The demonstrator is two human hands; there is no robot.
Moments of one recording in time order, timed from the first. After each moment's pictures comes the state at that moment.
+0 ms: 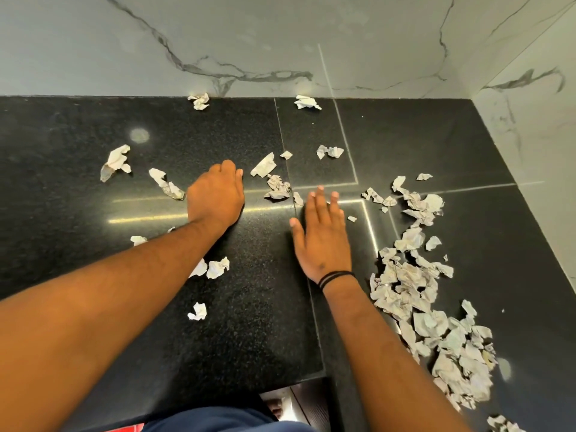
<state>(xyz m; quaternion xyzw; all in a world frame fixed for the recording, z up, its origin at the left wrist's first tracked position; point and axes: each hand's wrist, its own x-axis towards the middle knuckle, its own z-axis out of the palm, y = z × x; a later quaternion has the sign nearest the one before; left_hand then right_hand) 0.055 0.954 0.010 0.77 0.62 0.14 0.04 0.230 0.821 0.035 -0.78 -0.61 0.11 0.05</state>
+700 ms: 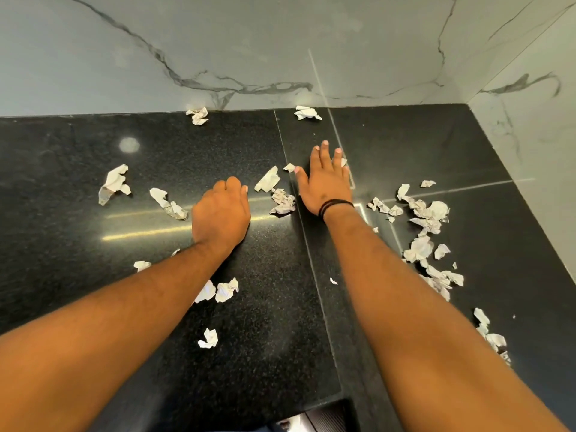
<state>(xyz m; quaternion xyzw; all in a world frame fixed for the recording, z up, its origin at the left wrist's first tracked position) 0.053 0.954 0.006 0.78 0.60 0.15 0.02 0.258 0.951 0.046 -0.82 -0.56 0.16 0.02</state>
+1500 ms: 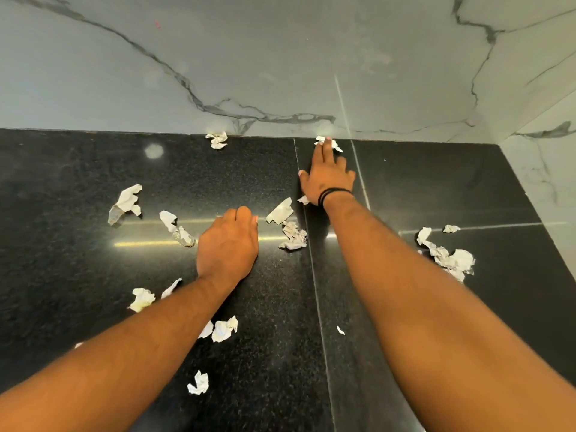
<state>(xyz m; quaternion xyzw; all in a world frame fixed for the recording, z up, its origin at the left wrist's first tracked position) 0.055 0.956 0.003 0.77 0.62 0.16 0.03 0.262 1.046 0.051 -0.80 -0.59 0.15 -0.01</state>
